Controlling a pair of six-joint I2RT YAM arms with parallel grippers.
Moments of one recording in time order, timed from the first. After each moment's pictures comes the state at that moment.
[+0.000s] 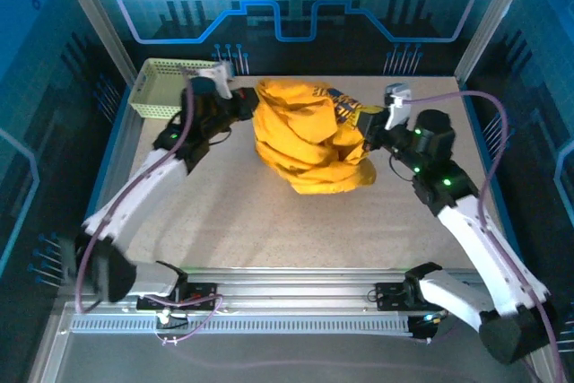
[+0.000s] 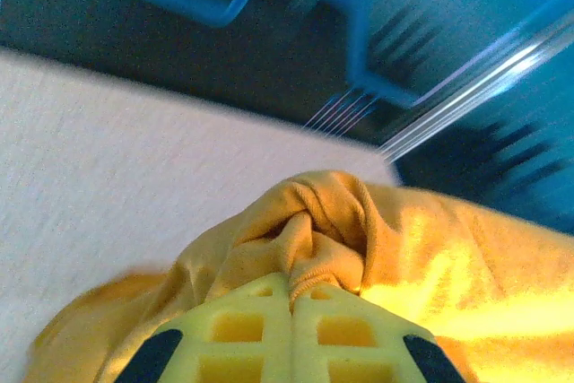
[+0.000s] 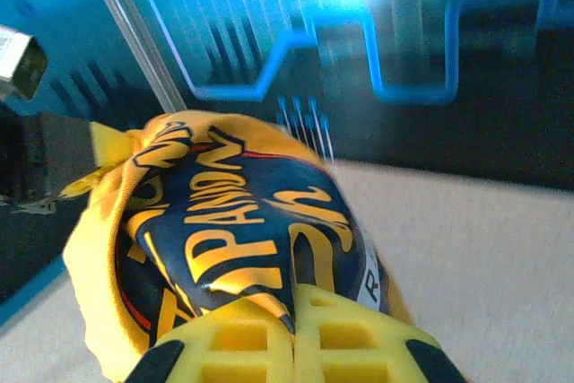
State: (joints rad) left arm -0.35 1.44 1.20 -0.18 0.15 -0.65; right arm 0.34 1.06 0.97 -0.17 -0.24 0.24
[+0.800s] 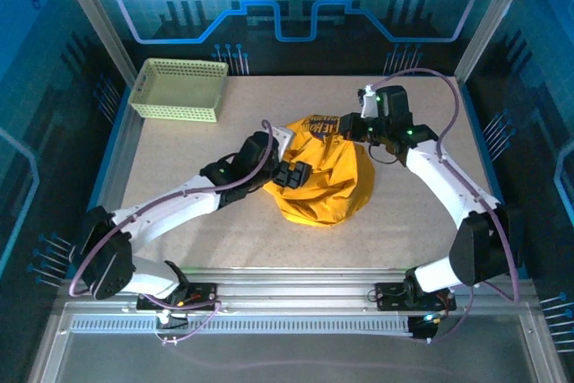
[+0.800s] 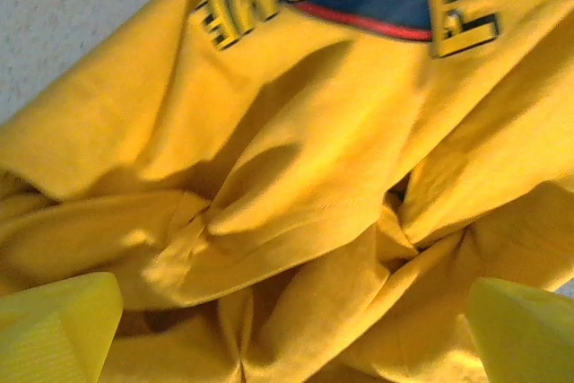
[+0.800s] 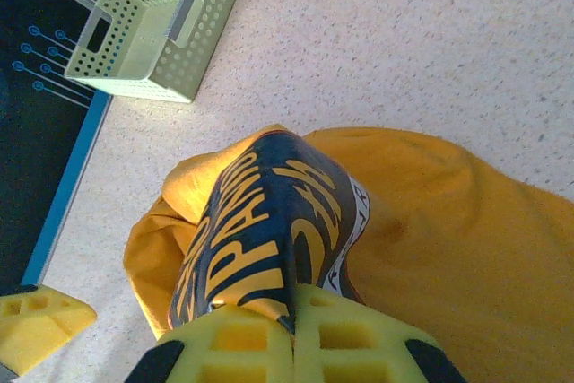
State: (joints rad) left arm -0.73 1.41 1.01 -0.23 -0.10 -0.26; right arm 0.28 1.46 1.20 -0.40 -0.37 0.45
